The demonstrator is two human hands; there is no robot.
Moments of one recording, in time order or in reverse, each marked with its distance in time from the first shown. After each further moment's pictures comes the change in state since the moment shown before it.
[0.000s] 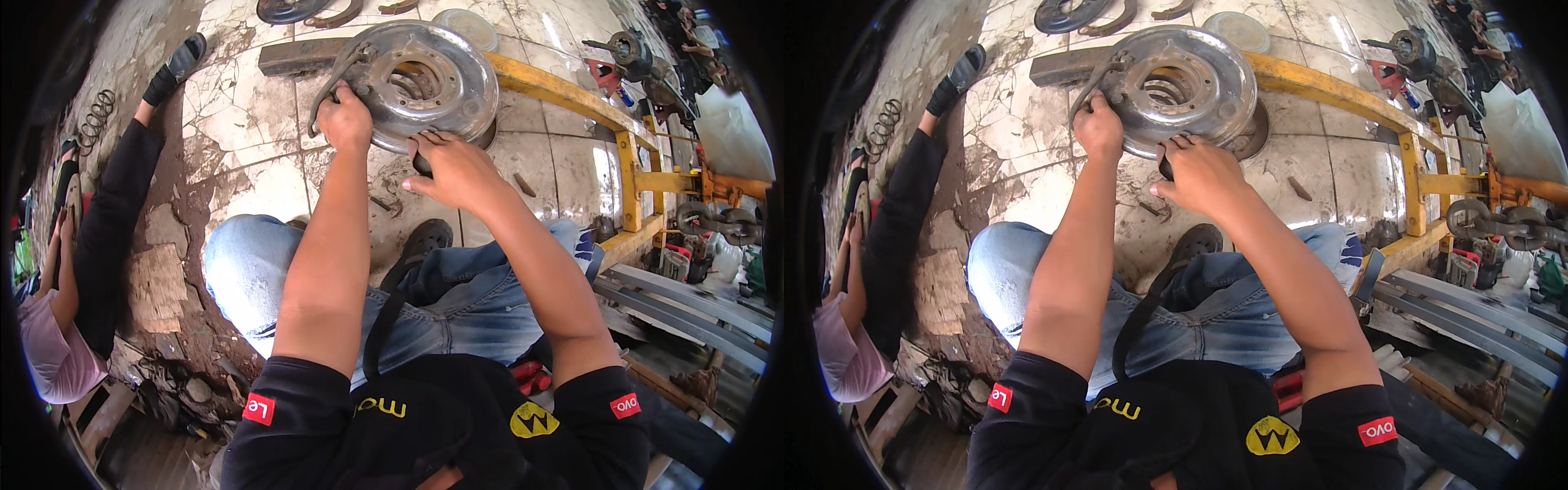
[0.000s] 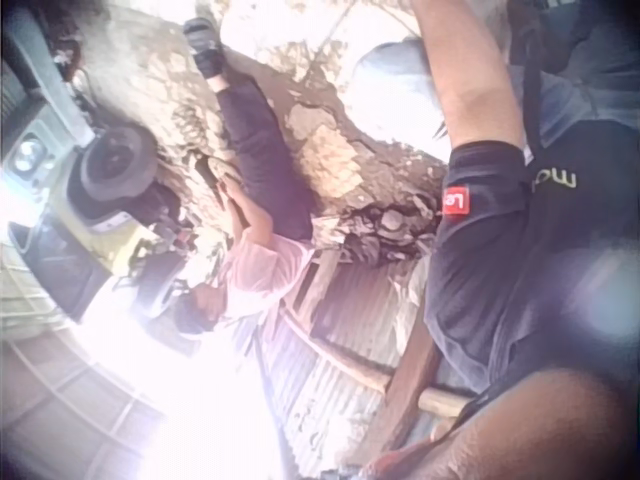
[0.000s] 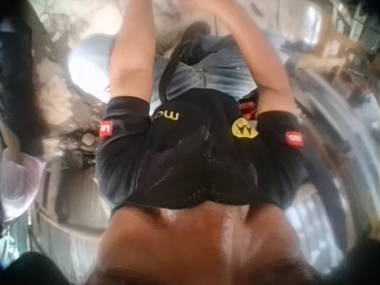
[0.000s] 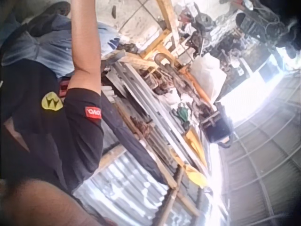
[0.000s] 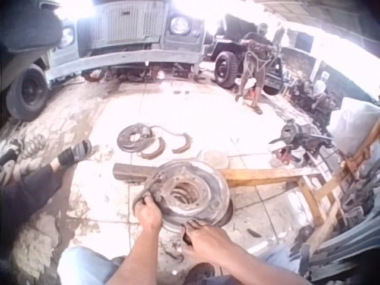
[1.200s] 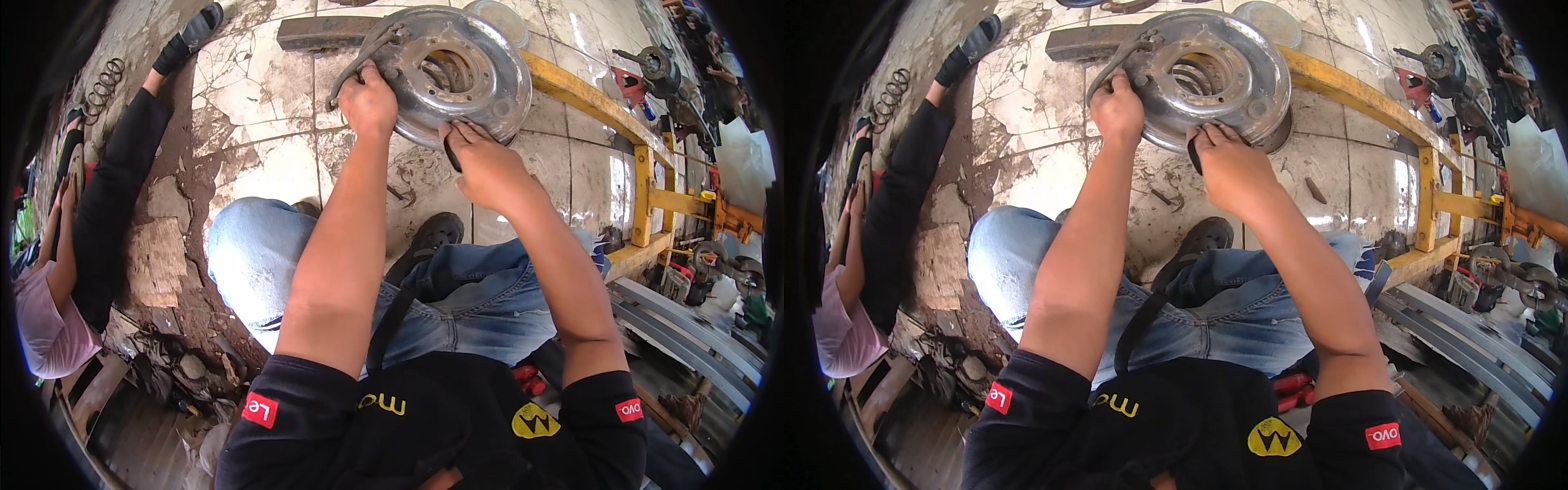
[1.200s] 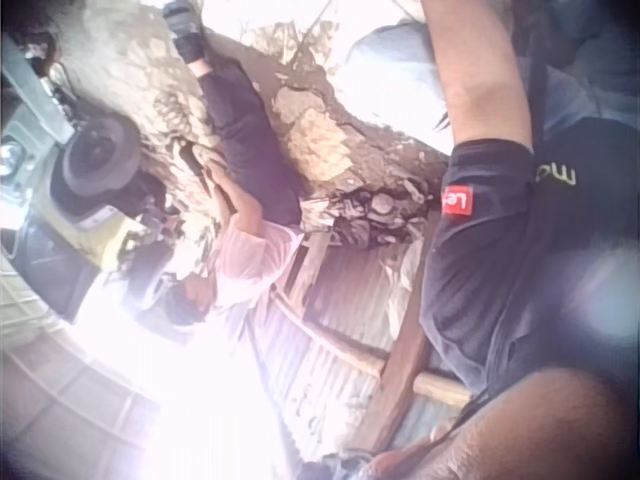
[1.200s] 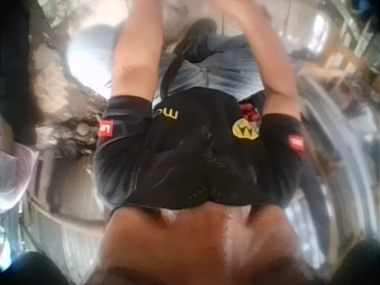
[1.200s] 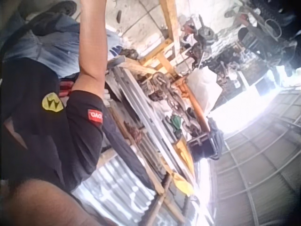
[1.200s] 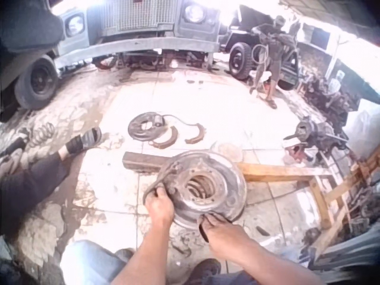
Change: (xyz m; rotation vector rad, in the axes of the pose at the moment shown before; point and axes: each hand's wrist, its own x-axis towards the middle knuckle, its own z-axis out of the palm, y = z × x) left_hand -0.002 0.012 -0.009 -0.005 -0.068 -0.013; right_hand 0.005 0.014 0.009 -0.128 -0.077 -0.018
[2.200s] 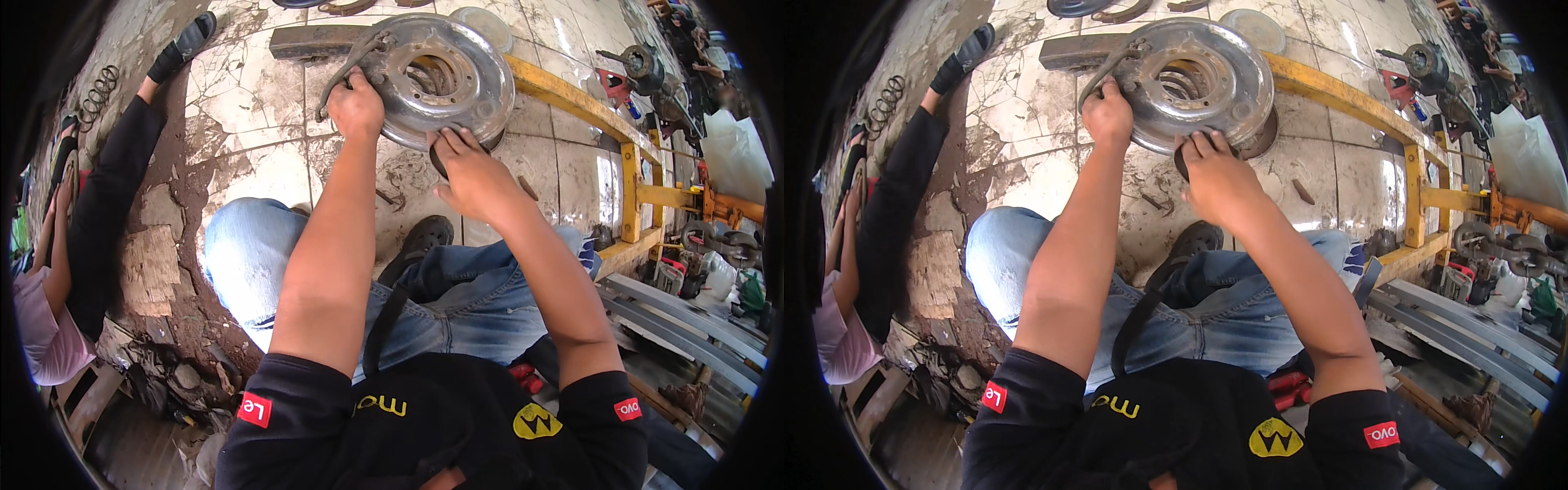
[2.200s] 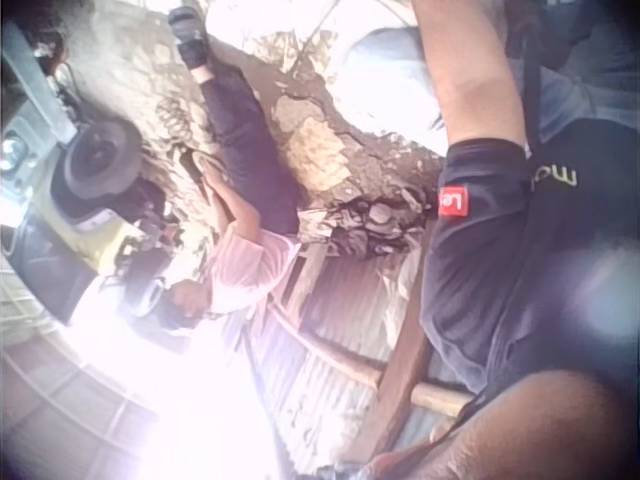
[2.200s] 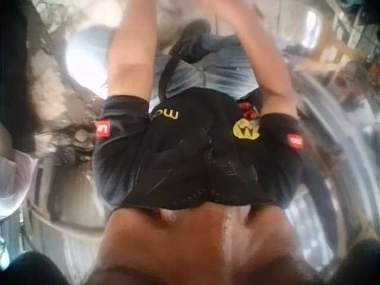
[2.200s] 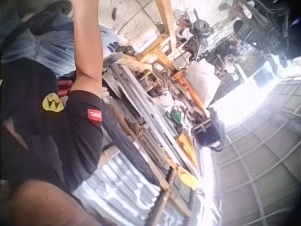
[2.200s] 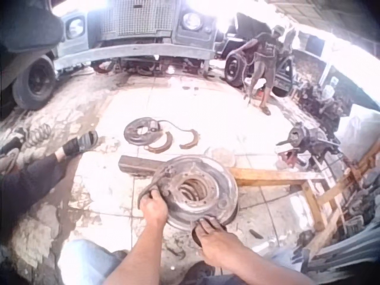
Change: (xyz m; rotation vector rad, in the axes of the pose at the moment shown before) left_hand 0.001 -0.005 0.001 0.018 0.023 0.017; right_hand -0.017 -0.010 0.004 -0.015 0.043 0.005
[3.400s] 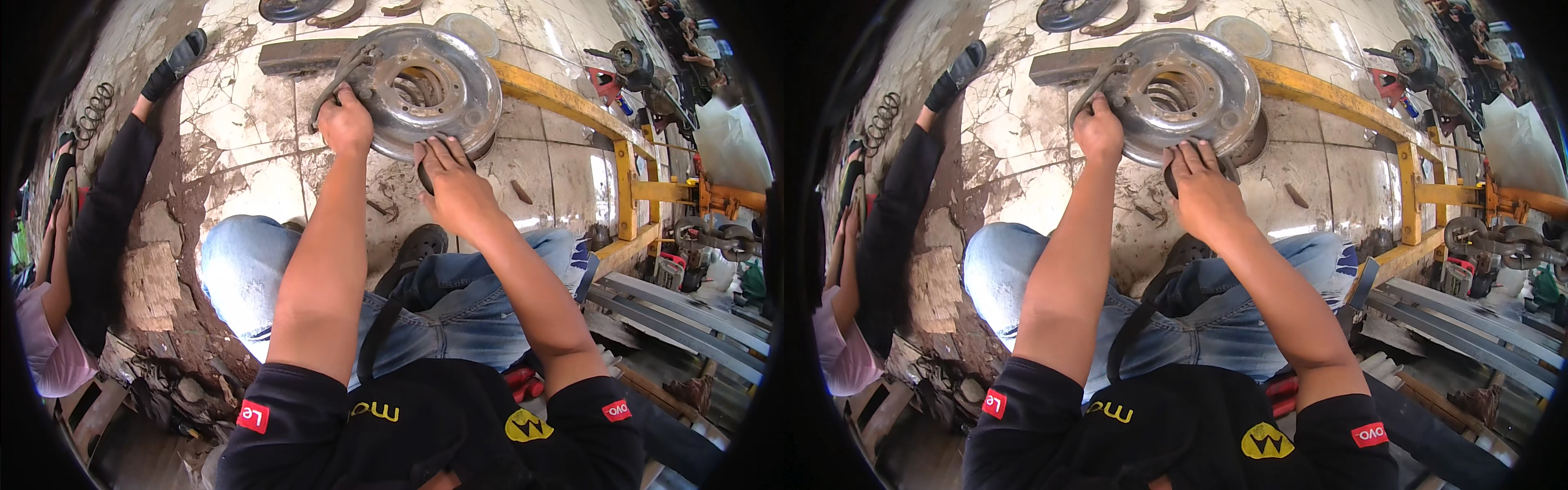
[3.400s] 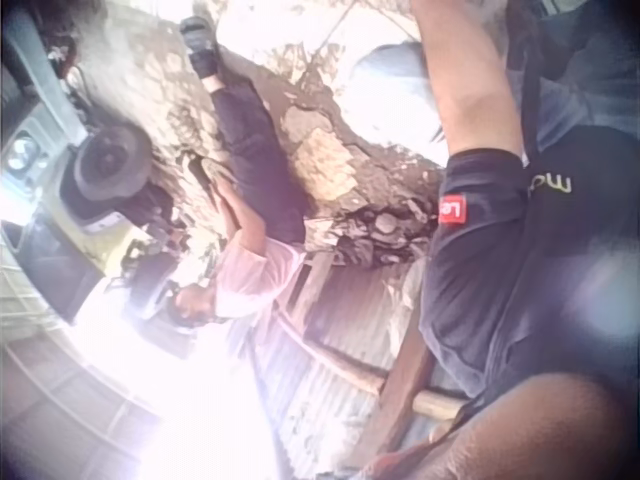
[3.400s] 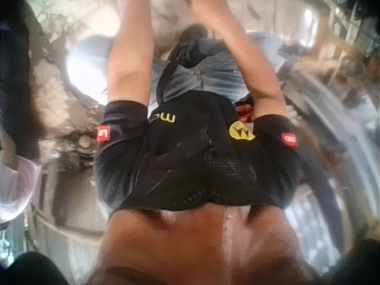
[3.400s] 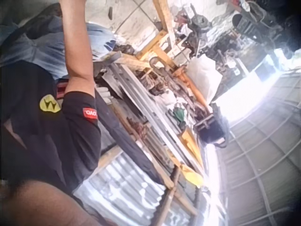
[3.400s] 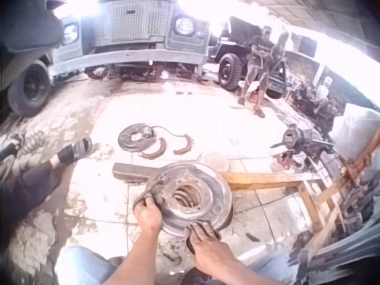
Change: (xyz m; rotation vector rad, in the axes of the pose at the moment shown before) left_hand -0.004 0.000 0.003 0.018 0.005 0.067; right_hand -0.003 -0.002 0.025 0.099 0.230 0.055
